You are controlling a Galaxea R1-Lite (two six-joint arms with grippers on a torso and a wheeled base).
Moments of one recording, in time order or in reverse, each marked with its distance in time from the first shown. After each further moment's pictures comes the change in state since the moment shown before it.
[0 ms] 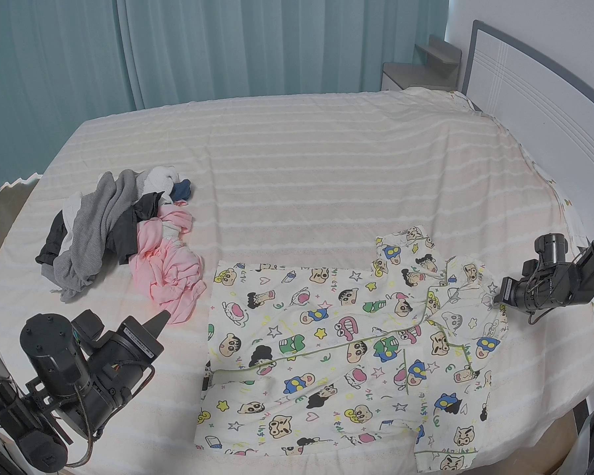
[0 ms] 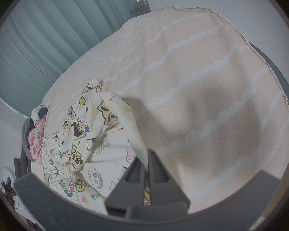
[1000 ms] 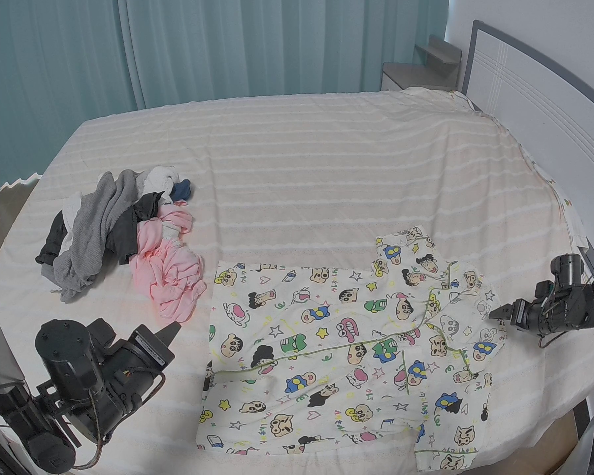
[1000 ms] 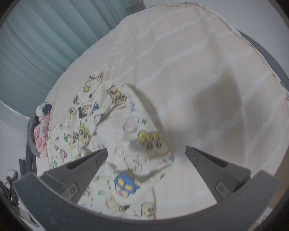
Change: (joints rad) left arm -0.022 0.058 0.000 0.000 -0.002 -0.047; right arm -0.051 -0.101 0.254 -0.108 0.065 -0.010
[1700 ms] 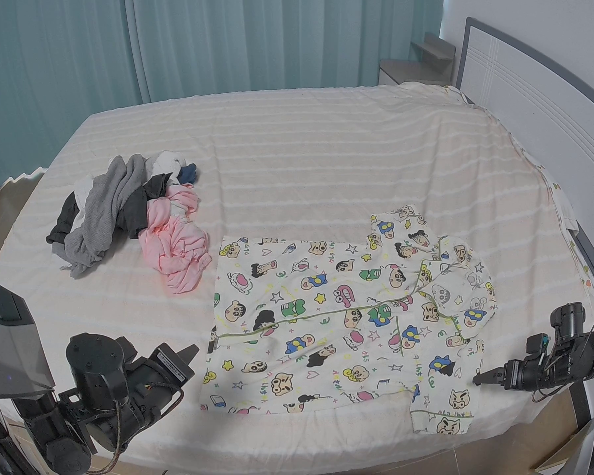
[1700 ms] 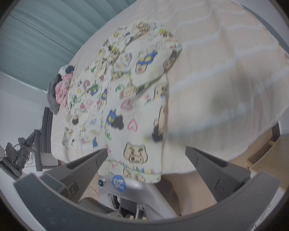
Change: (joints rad) left arm -0.047 0.119 0.000 0.000 0.000 -0.087; right arm 0.057 -0.083 0.448 -0.179 0.173 -0.127
